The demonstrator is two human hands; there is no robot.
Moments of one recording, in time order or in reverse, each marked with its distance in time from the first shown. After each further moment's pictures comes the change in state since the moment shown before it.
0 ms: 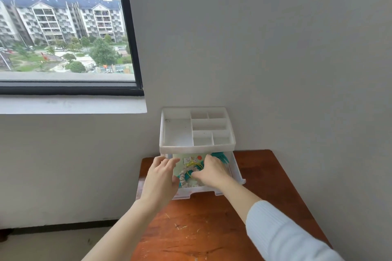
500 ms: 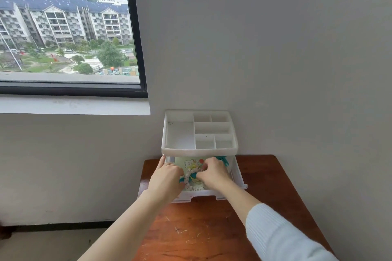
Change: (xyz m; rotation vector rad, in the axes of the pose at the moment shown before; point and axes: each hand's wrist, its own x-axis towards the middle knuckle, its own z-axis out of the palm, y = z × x) left_hand 0.023 0.005 0.002 0.280 -0.248 0.056; right_hand 0.014 0.008 0.005 0.115 0.023 -0.023
